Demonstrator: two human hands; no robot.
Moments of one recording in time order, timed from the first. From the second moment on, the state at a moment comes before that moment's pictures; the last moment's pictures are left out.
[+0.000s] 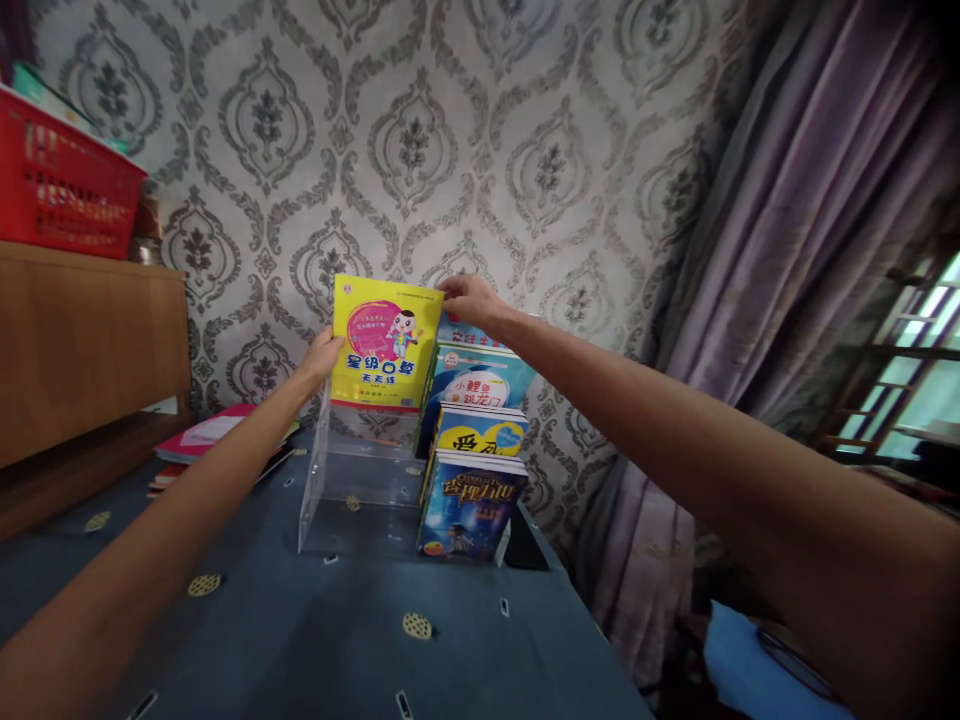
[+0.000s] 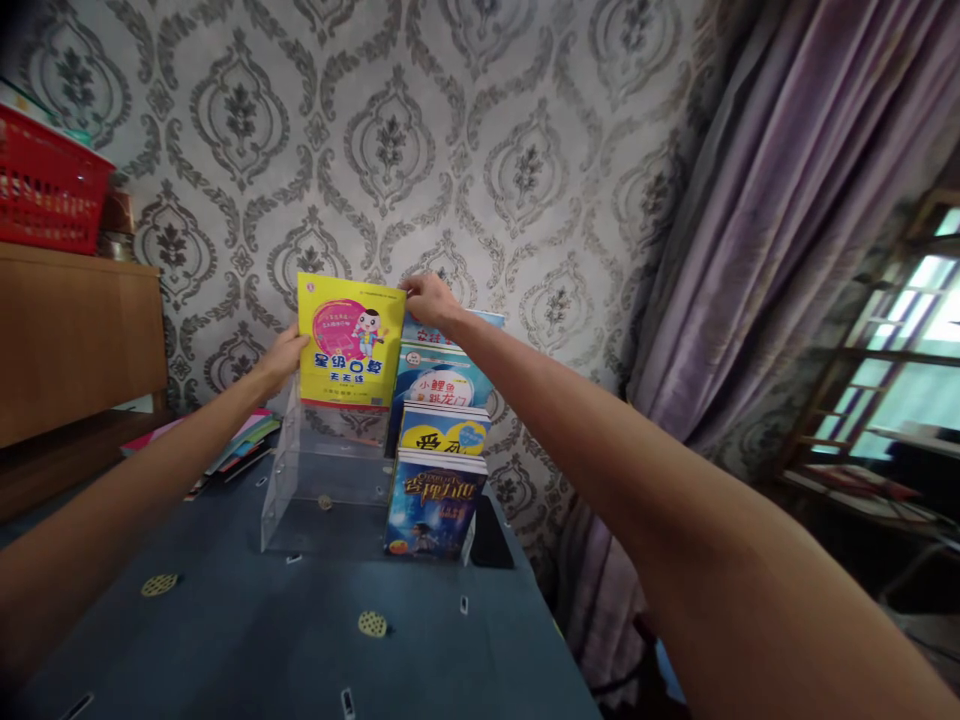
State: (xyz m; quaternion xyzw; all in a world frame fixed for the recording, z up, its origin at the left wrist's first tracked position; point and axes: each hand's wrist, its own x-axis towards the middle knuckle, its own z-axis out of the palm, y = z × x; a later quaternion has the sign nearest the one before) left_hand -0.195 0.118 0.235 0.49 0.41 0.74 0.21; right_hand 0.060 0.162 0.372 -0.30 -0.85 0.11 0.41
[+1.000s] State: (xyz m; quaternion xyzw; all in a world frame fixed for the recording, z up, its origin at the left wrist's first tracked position) left_hand -0.198 0.094 0.225 0.50 0.45 0.73 0.12; right_hand 0.074 0.114 0.351 -0.28 -0.82 -0.07 0.49
